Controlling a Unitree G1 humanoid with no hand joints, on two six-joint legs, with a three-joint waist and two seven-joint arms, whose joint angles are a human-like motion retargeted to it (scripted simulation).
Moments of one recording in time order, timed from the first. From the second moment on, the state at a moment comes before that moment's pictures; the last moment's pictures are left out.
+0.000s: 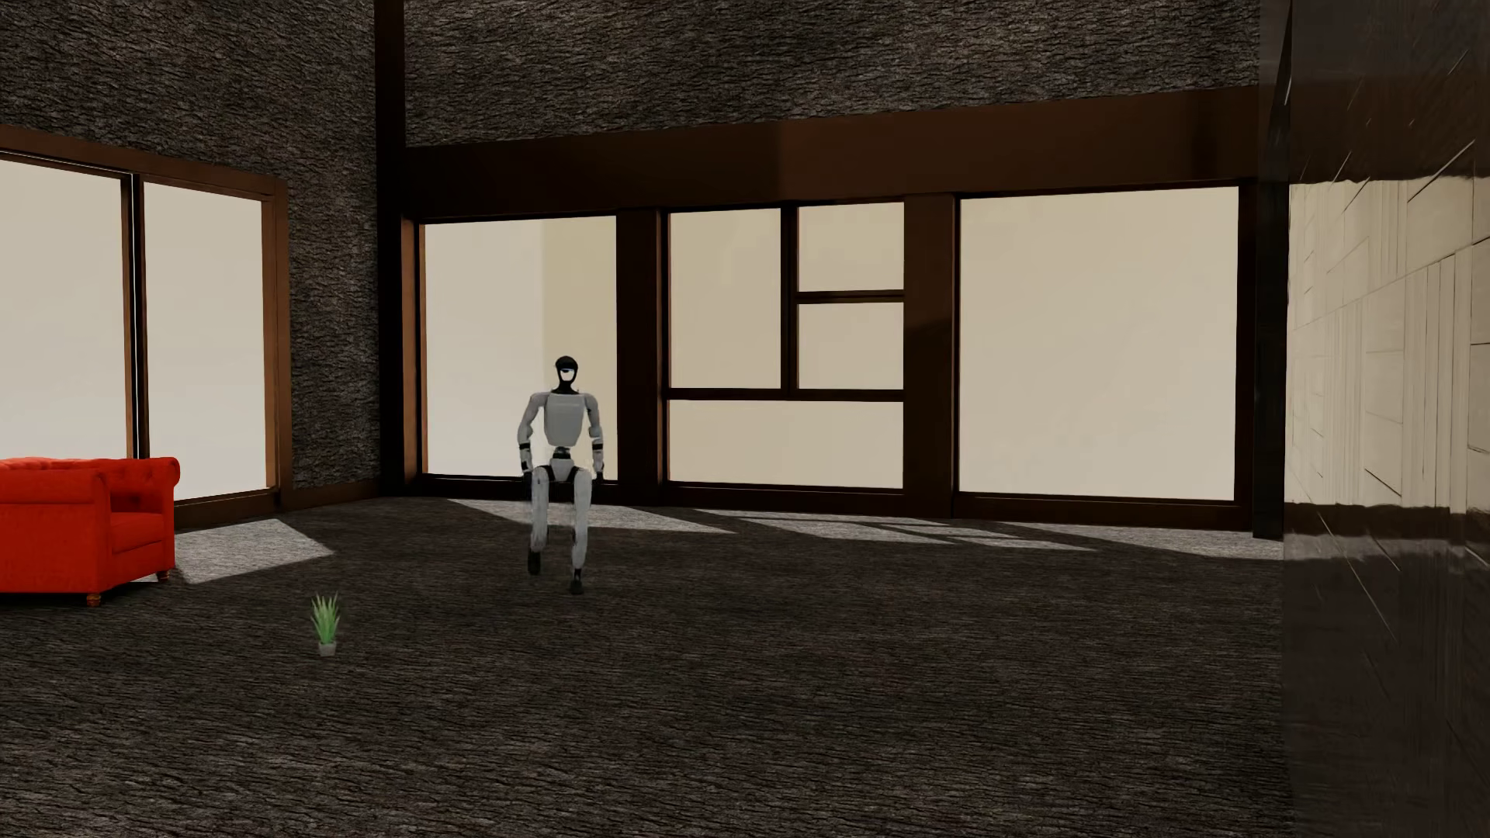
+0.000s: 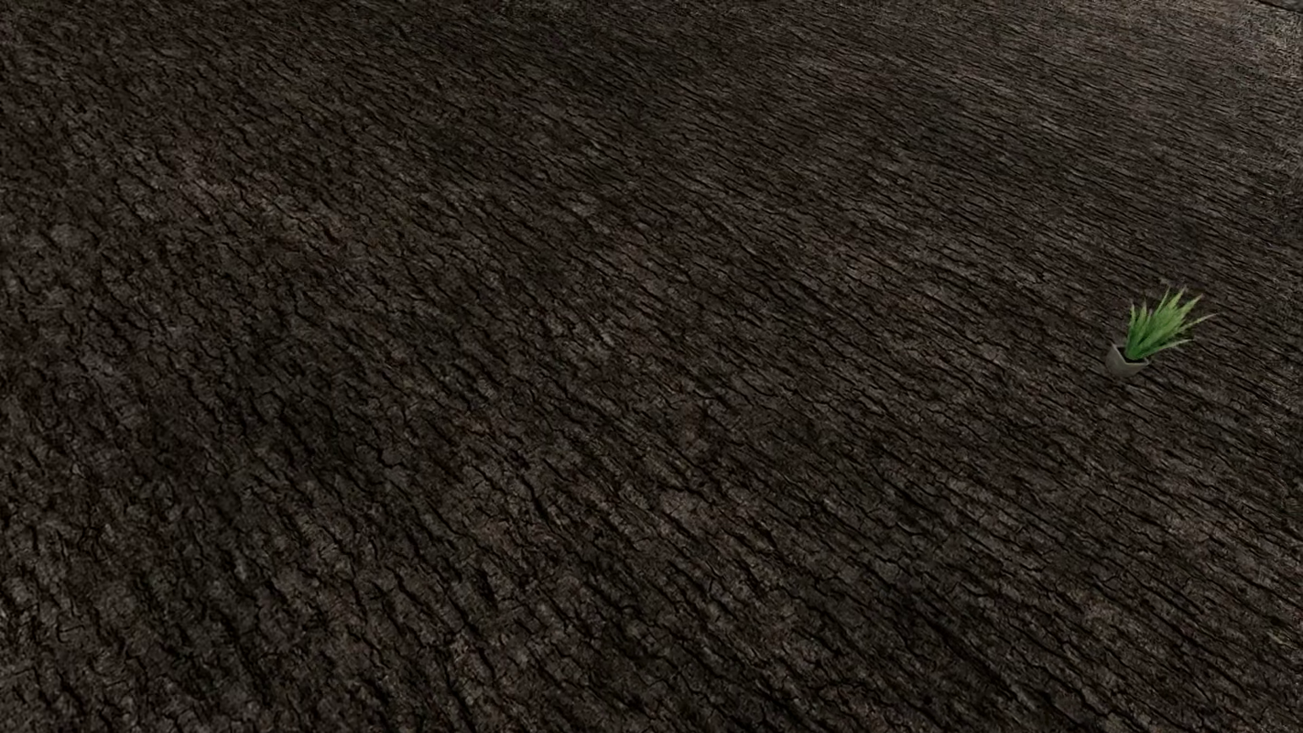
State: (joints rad) body -0.23 -0.17 0.12 0.01 0.07 0.03 0.00 0.00 0.11 0.78 1.35 0.28 0.21 -0.36 0.06 0.33 -0.34 0.00 0.00 -0.49 0.71 0.94 0.92 0.00 0.00 0.00 0.00 0.00 0.00
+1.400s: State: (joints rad) body -0.03 -0.29 -0.01 0.14 0.23 0.14 0.00 0.00 0.08 1.28 0.64 0.28 0.33 -0.06 0.13 0.37 -0.38 0.00 0.00 -0.36 0.71 0.85 0.93 0.00 0.00 0.00 0.00 0.00 0.00
